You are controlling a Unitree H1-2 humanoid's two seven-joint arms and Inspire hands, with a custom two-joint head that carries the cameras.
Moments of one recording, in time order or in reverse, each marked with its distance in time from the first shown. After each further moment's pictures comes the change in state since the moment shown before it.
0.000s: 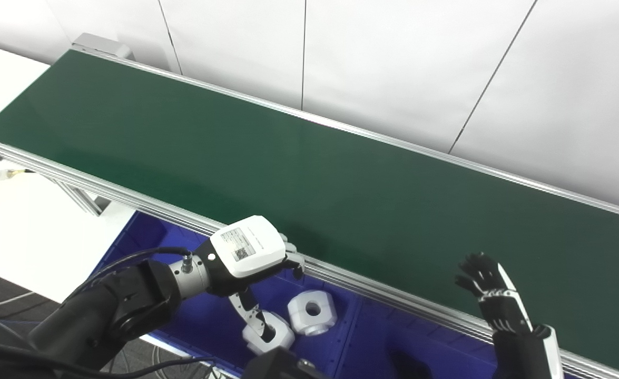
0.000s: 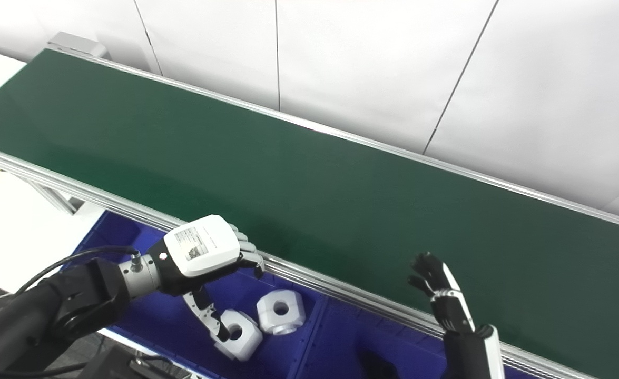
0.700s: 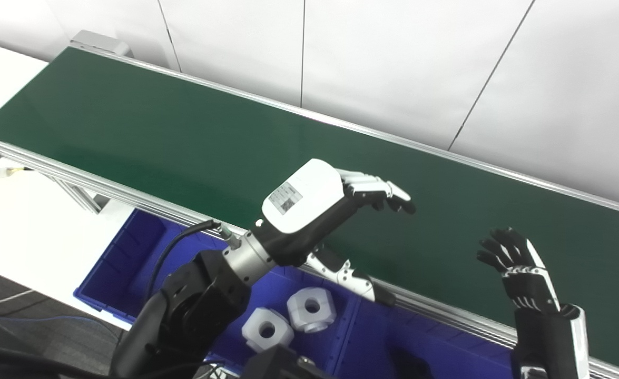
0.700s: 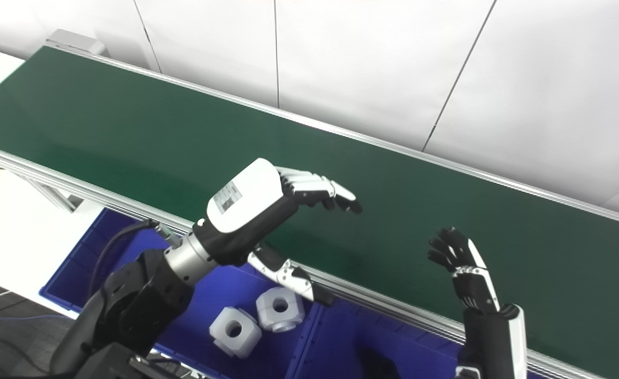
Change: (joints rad) left arm -0.142 -0.373 0.008 -0.179 -0.328 0.152 -0.004; right arm -0.042 0.061 -0.047 -0.037 -0.023 0.000 -0.023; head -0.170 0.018
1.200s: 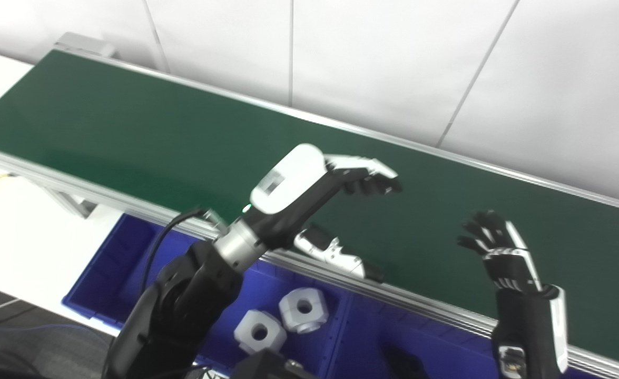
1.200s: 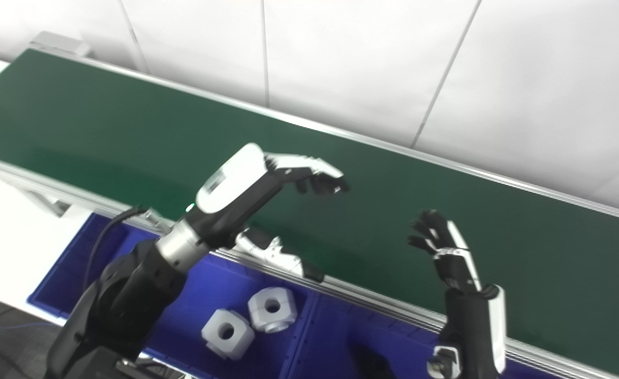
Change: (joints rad) left arm 0.042 -0.030 0.019 0.019 -0.144 0.029 0.018; right arm 0.011 0.037 0.012 -0.011 -0.040 0.018 -0.009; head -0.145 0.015
